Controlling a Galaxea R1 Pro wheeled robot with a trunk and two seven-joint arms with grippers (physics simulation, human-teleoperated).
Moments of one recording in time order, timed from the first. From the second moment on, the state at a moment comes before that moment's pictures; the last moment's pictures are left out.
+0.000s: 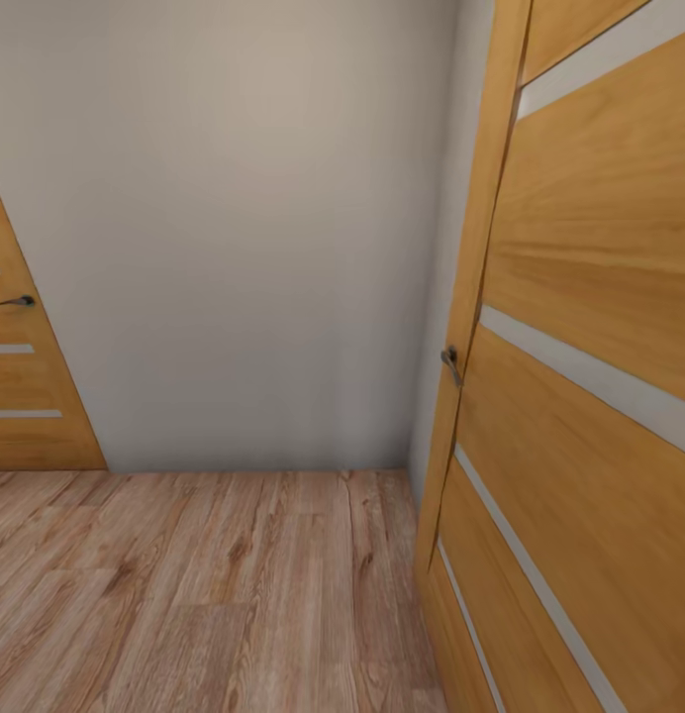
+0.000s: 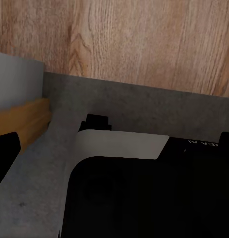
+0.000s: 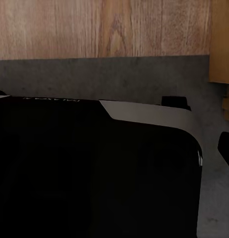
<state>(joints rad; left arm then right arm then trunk) -0.22 0.04 0.22 -0.03 -0.05 -0.03 -0.07 -0.08 -0.04 -0.04 -0.13 0.01 -0.07 0.27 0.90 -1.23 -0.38</state>
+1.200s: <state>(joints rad) -0.22 0.04 0.22 -0.03 -0.05 -0.03 -0.07 -0.08 -0.04 -0.04 -0.13 0.01 -0.07 0.27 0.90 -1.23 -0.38</state>
